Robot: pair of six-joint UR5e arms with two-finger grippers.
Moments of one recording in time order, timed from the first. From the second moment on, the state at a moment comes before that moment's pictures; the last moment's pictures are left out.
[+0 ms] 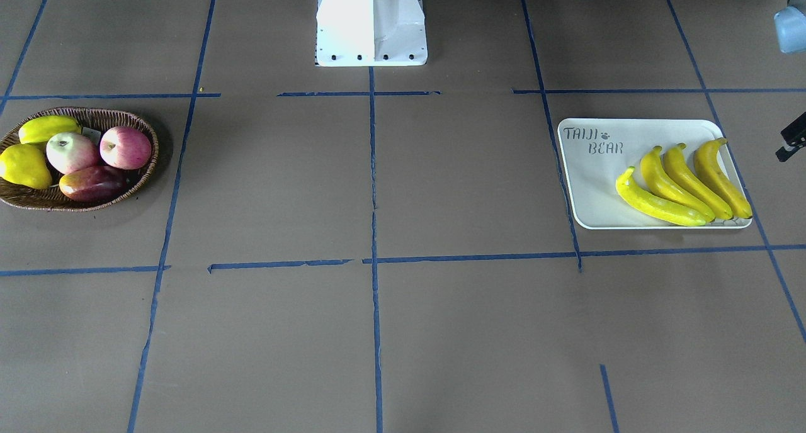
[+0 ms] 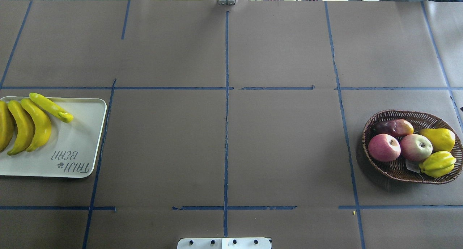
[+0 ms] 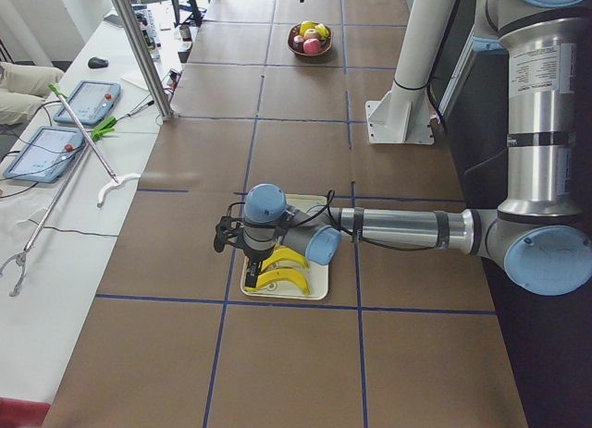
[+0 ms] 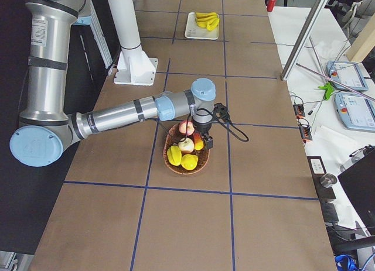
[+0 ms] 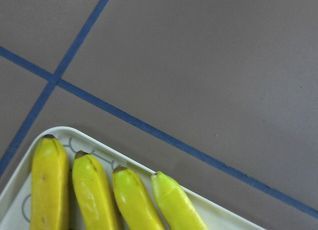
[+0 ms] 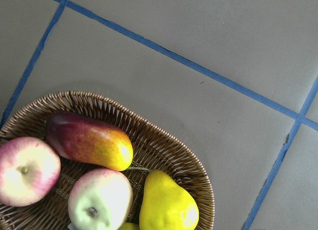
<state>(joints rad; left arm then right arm) -1.43 -1.47 -1.66 -1.93 -2.30 -0.16 1.33 -1.71 1.97 -1.55 2.31 -0.10</state>
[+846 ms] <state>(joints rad) -1.57 -1.46 -1.76 -1.46 -2.30 0.16 1.50 -1.77 1.84 -1.55 2.33 -0.19</state>
